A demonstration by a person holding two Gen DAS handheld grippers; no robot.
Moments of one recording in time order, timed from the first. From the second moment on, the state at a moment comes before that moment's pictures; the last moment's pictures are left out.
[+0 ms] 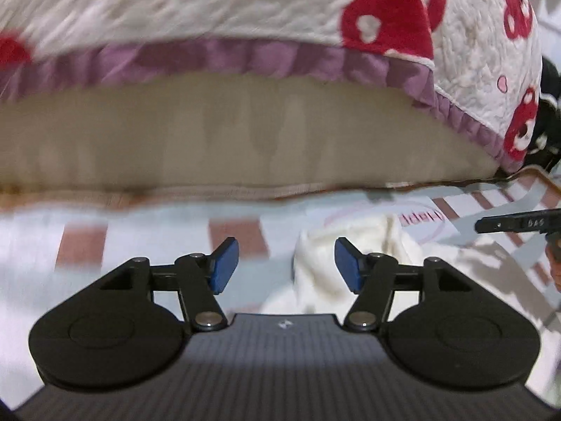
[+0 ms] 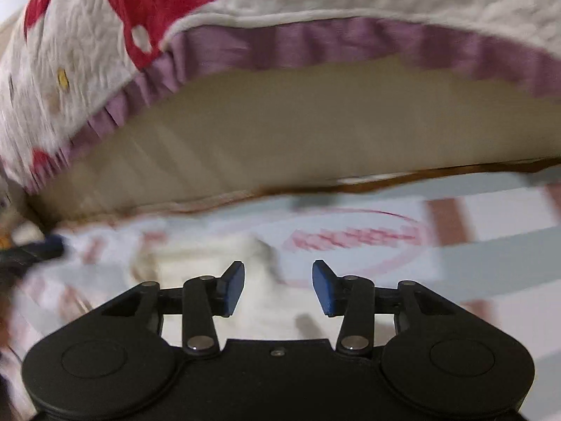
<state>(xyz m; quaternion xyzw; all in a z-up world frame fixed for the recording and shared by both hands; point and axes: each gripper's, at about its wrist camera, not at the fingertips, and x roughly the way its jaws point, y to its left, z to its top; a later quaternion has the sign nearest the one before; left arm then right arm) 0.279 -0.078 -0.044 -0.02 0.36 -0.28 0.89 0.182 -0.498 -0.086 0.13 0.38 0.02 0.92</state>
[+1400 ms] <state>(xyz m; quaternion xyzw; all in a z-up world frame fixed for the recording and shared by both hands) 0.206 -0.054 -0.033 0.01 0.24 -0.25 0.94 0.115 -0.524 -0.070 0.10 0.25 -0.09 0.96</state>
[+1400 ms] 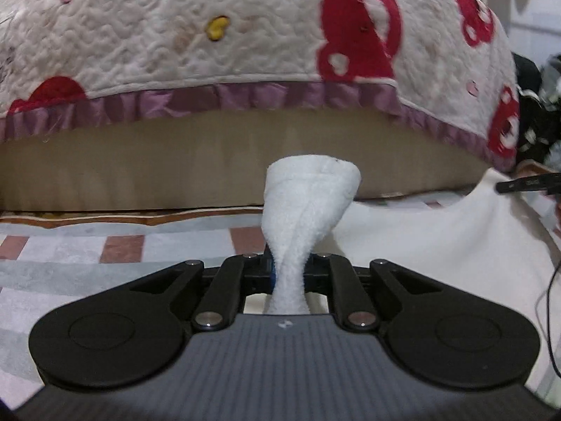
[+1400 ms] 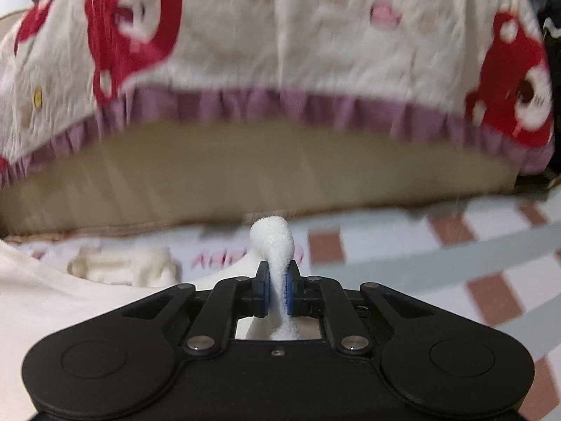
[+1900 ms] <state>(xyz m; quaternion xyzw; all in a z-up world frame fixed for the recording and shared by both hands) 0.245 -0.038 -0.085 0.07 0.34 -0.10 0.93 0.173 -0.480 -0.087 0.00 0.36 -0.18 0.91</state>
